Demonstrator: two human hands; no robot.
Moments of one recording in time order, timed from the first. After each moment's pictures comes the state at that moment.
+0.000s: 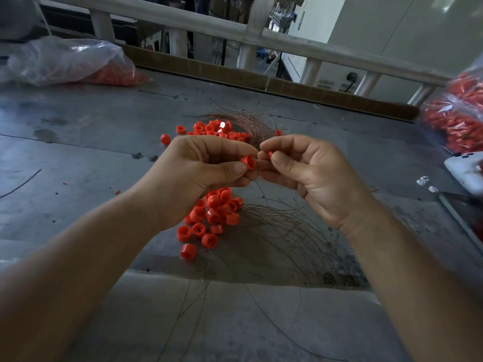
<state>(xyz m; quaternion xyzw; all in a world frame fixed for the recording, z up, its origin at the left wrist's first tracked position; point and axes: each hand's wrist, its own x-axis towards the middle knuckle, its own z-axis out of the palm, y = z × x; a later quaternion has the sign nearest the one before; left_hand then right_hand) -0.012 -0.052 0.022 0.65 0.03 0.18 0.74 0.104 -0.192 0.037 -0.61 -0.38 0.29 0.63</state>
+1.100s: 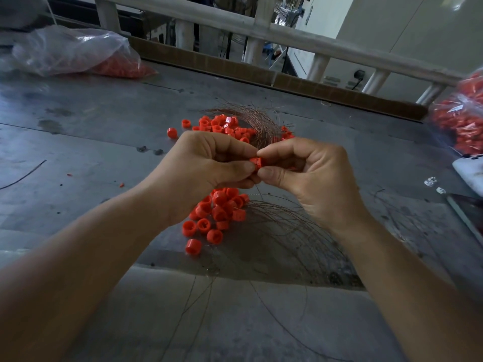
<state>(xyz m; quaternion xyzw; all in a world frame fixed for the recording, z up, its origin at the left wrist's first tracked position) -0.012 -0.057 0.025 0.68 0.08 0.19 0.71 0.089 -0.184 0.031 -0.66 -0.50 0.09 0.55</state>
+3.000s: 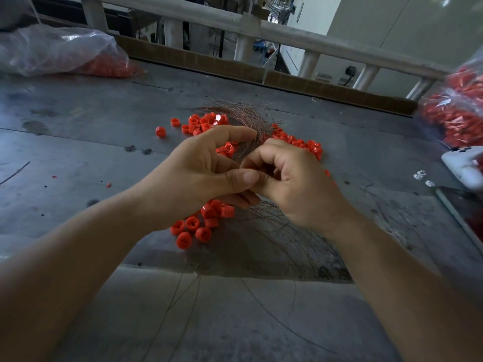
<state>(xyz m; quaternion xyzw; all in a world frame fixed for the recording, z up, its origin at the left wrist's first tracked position) -0.018 -0.065 0.024 0.70 -0.01 0.12 0.70 0.080 -0.190 0.037 -0.73 -0.55 0.09 0.40</state>
